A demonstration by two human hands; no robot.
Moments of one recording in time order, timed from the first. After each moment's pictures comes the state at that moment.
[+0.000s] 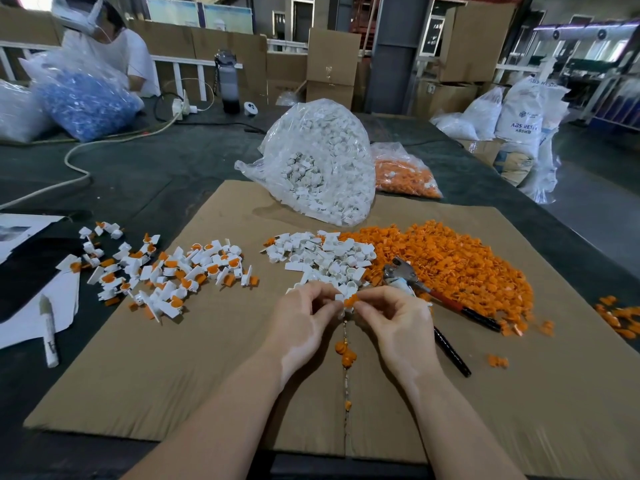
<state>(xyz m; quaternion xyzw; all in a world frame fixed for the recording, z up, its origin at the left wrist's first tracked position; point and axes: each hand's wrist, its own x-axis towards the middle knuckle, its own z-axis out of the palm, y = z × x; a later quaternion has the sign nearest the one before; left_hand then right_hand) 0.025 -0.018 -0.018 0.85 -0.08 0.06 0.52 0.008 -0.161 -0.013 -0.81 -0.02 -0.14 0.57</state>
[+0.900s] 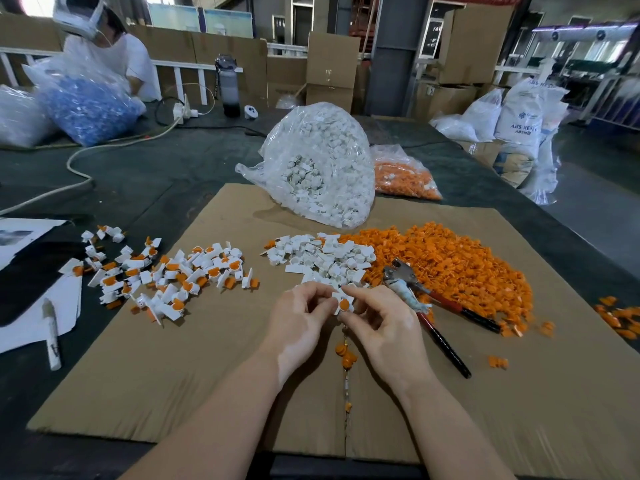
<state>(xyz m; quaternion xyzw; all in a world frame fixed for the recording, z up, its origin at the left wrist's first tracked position) 0.025 -0.018 -0.016 0.82 -0.05 0.06 0.56 0.008 -0.157 -0.022 -0.86 -0.13 -0.22 0.44</state>
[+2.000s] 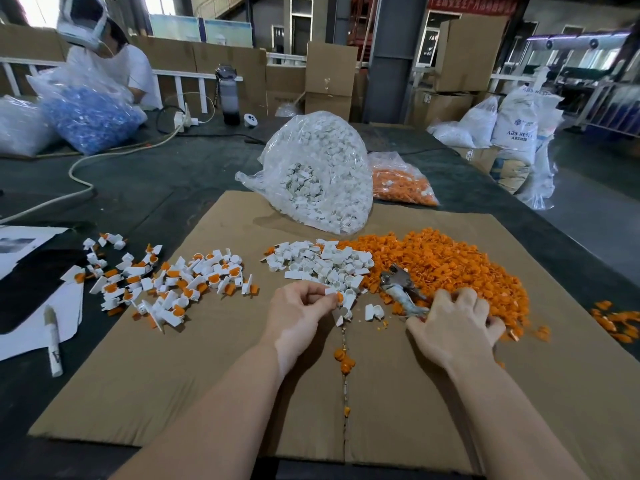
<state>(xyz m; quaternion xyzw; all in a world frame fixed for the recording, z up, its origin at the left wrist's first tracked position) 0.035 -0.023 -0.014 0.75 0.03 0.03 0.66 0.013 -0.205 0.013 -0.98 0.20 -0.03 0.05</state>
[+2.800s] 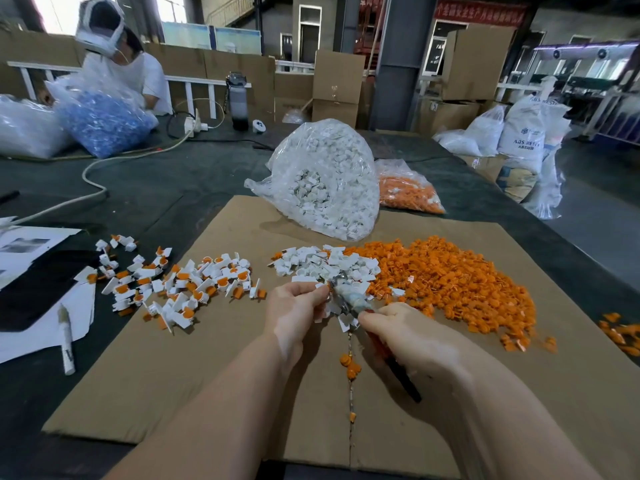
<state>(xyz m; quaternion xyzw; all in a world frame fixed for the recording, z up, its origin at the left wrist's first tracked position) 0.041 -0.019 0.001 0.62 0.15 -0.01 0.77 0.000 -0.164 0.055 -0.90 0.00 0.20 0.38</state>
